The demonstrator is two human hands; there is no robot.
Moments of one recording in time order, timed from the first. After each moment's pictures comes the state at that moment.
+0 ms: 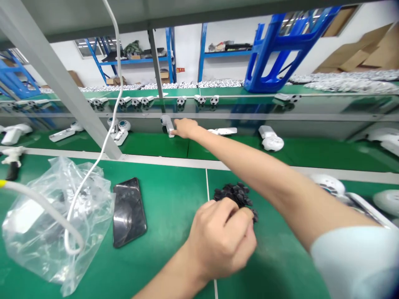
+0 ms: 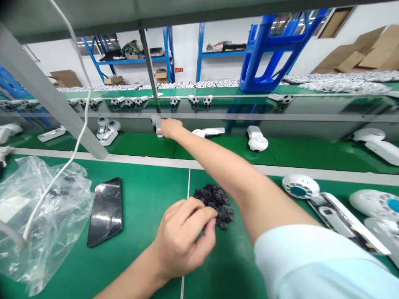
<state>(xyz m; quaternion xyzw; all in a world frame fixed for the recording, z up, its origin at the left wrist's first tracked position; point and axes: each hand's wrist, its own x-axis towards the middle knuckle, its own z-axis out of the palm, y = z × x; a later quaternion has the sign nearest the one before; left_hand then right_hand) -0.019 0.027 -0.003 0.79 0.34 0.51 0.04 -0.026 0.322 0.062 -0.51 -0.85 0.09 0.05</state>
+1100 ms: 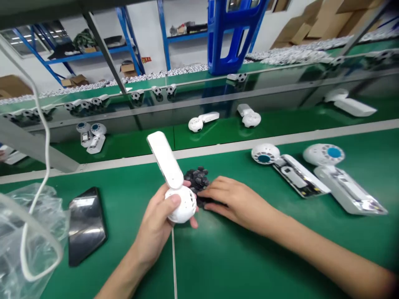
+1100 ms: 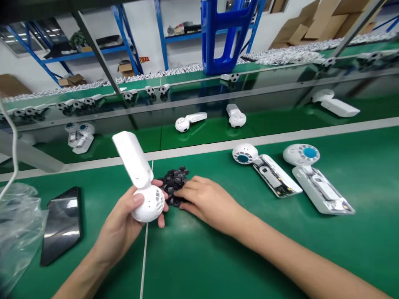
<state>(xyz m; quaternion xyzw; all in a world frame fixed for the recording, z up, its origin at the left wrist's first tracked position) -0.016 0.019 0.017 0.38 0.39 0.47 0.70 0.226 0.050 -0.007 -0.36 -0.87 0.20 0.27</state>
